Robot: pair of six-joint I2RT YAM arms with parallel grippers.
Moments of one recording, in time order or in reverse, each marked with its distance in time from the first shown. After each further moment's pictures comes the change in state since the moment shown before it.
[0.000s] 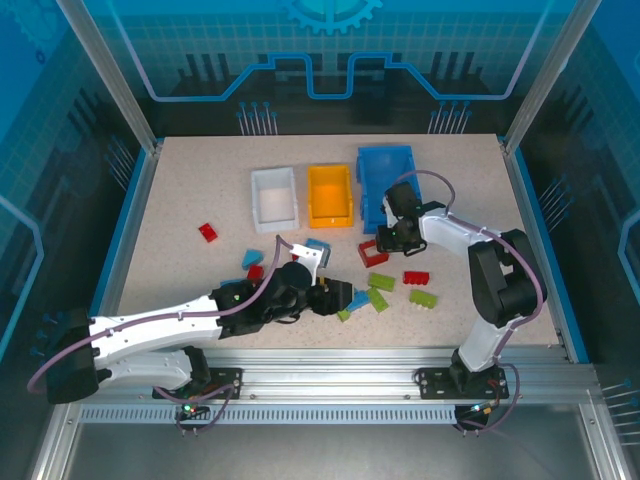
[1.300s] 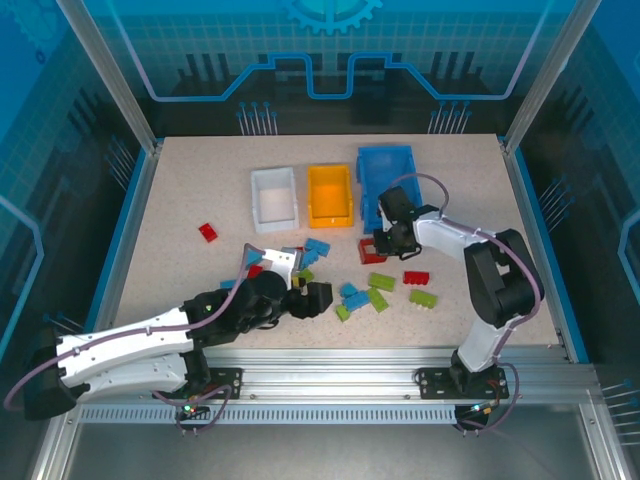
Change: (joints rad) left arm -0.001 -0.202 -0.093 -0.099 -0.104 -0.016; right arm 0.045 -0.026 -0.032 0.006 0.054 0.049
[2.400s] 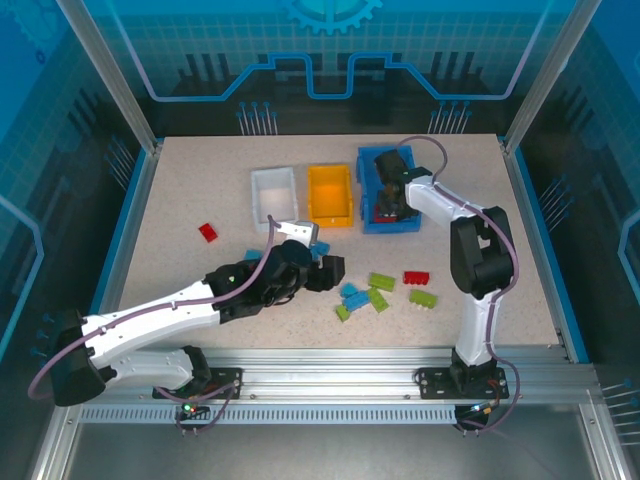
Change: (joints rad) left arm 0.089 0.229 0.265 -0.136 -0.058 0.072; right arm -0.060 0.270 0.460 -0.179 0.272 0.089
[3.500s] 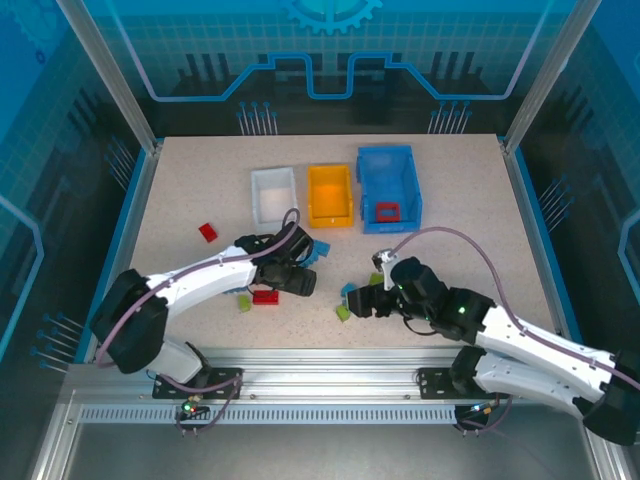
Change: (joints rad) left arm 0.301 0.351 0.042 -0.321 0.262 0.289; right arm 0.587 -1.178 -0.931 0.301 -0.271 0.270
